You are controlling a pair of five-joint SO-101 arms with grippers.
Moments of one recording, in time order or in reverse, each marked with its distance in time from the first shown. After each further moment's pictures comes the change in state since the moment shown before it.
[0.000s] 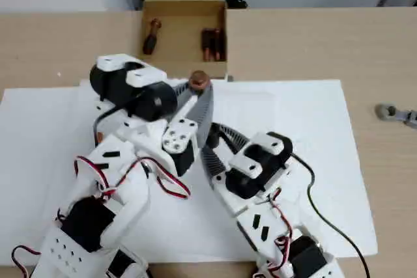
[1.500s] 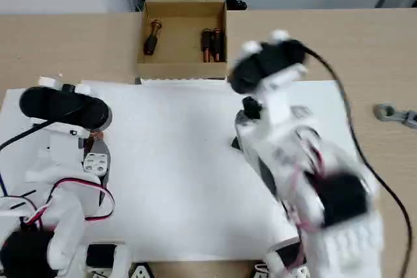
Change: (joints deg) left arm -36.6 -4.1 -16.5 51.7 -22.1; right arm 14.5 51.2 -68.7 50.5 1.8
